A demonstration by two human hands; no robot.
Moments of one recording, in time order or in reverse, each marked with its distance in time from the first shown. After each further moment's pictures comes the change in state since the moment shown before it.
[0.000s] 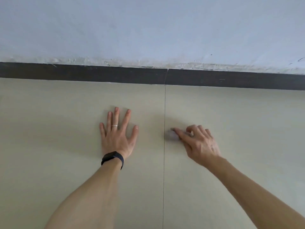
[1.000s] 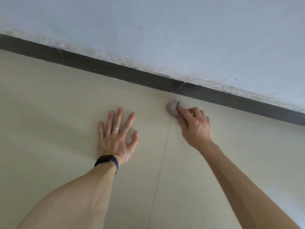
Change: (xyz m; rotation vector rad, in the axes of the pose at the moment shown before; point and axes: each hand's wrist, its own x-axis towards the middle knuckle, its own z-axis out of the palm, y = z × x) left_hand 0.004 -0.004 0.007 0.021 0.041 0.019; right_hand 0.115 0.013 0.007 0.046 -0.090 0.203
